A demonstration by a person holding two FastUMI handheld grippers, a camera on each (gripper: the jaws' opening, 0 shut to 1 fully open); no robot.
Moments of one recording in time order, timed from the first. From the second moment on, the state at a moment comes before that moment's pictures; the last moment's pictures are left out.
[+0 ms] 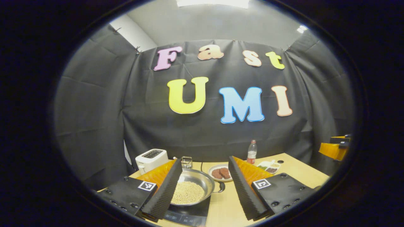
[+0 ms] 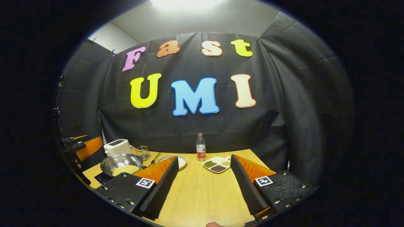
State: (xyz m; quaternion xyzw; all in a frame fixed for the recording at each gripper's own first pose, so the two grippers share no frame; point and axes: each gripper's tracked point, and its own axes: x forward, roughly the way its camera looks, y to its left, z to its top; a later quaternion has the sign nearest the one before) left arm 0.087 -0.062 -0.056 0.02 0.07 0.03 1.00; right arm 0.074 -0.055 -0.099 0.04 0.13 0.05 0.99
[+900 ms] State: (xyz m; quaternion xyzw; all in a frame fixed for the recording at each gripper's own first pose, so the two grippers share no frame) left arm -0.024 -0.049 0.026 0.06 -0.01 0.00 1.00; right arm -0.009 -0.040 -0.030 0.03 0.06 0.03 1.00
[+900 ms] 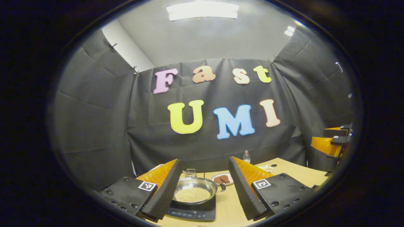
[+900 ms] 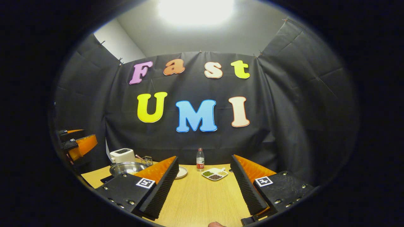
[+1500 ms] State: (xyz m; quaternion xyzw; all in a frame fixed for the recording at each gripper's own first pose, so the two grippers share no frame) left arm -0.039 -0.048 0.024 0.04 -0.01 -0.01 1.00; right arm -0.031 -0.041 -0.007 0.01 0.04 0.01 1.00
